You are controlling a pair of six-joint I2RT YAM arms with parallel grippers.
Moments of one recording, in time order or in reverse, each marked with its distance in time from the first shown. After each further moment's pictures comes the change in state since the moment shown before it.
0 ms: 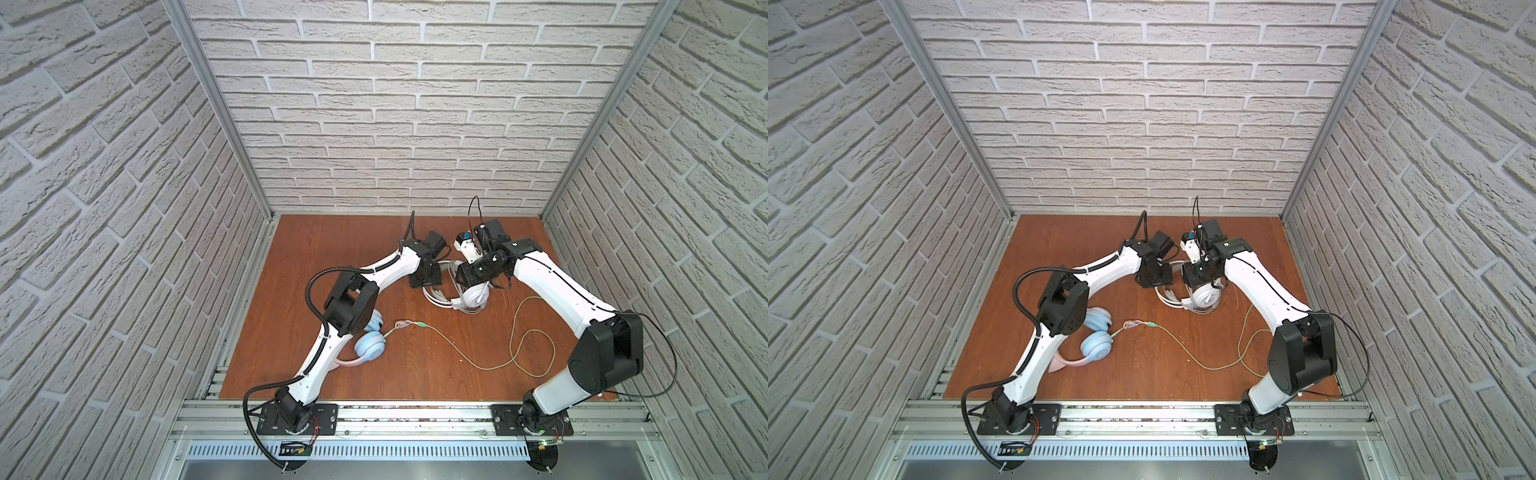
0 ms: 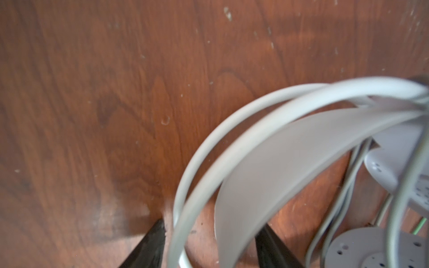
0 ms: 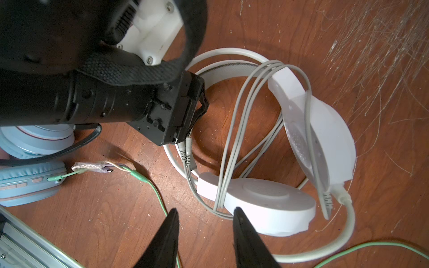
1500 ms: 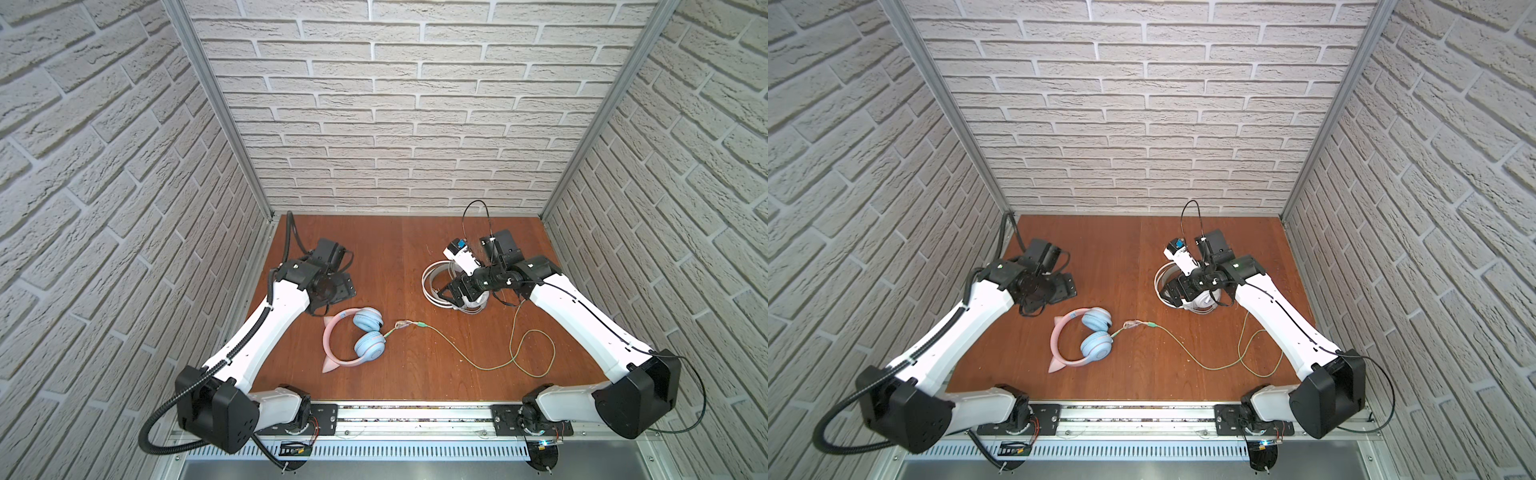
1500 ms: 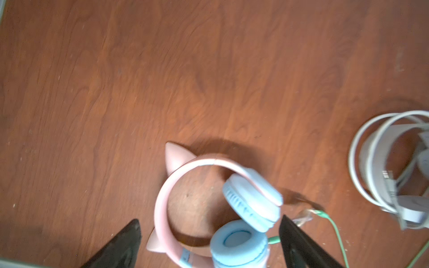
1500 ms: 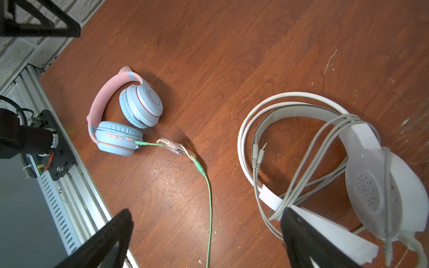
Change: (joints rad) left arm 0.380 -1.175 -0.974 -0.235 -0.195 -0.008; right arm 0.113 -0.230 -0.124 0.084 -0.218 -0.130
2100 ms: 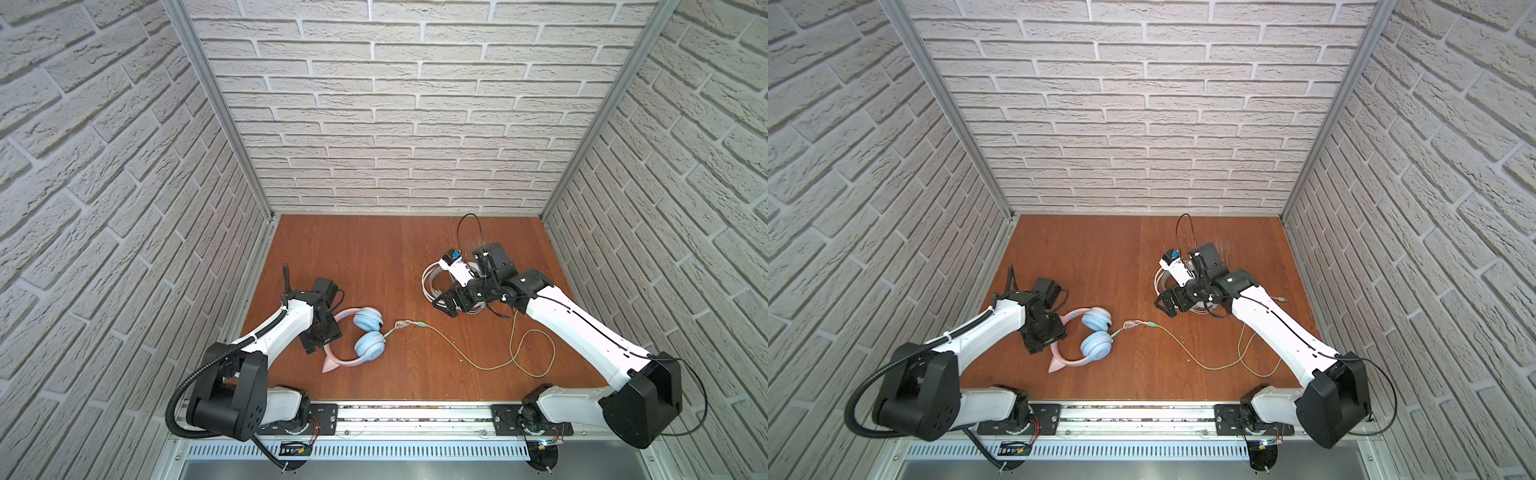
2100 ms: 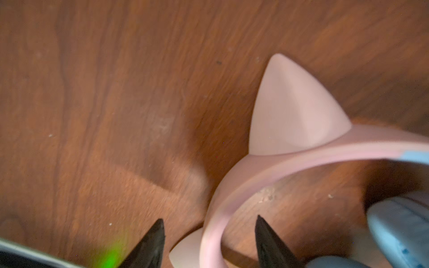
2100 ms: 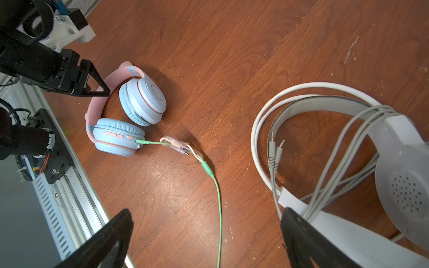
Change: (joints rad) left arm 0.105 0.109 -0.373 0.220 0.088 -0.069; right arm 0.056 -0.055 -0.148 0.132 0.041 0.080
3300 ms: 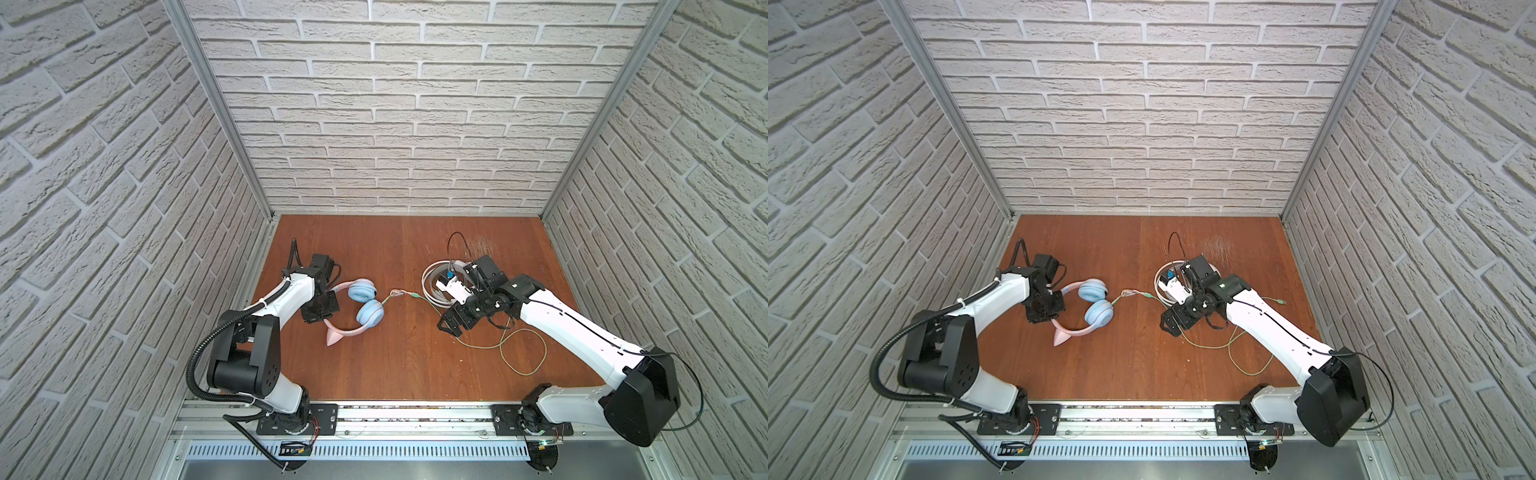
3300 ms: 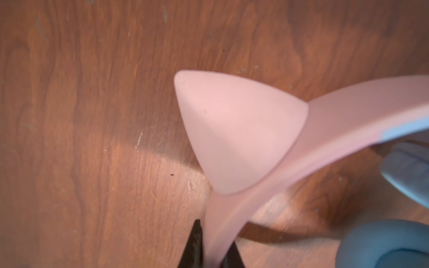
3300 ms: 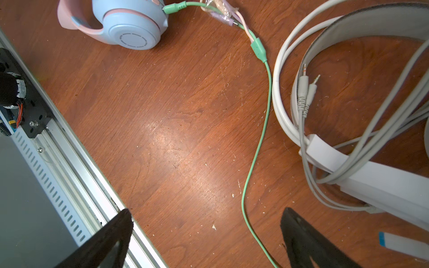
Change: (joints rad) left arm 0.083 0.207 0.258 -0.016 0.005 0.338; right arm 0.063 0.018 -0.050 -0.165 0.060 -0.036
